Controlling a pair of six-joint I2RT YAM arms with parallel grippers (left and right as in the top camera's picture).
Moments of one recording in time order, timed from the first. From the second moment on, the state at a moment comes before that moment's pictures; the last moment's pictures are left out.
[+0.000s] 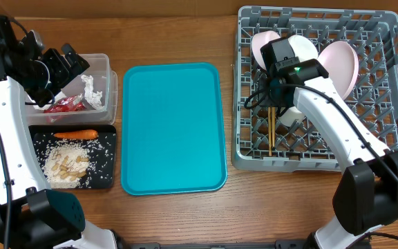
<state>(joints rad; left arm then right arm) 0.35 1.74 1.86 -1.26 0.36 -0.32 0.30 1.80 1.48 -0.96 0.16 0.33</state>
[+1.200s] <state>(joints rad) 0.35 1.74 1.86 -1.26 0.36 -0.32 0.30 1.80 1.48 -0.94 0.09 0.33</state>
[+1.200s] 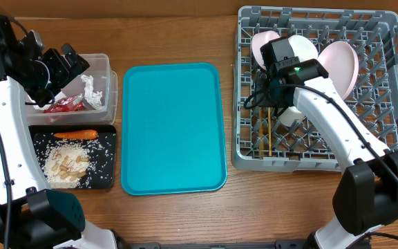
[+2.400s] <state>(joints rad) 0.35 1.74 1.86 -1.26 0.36 -0.32 0.30 1.75 1.54 -0.90 0.08 0.32</state>
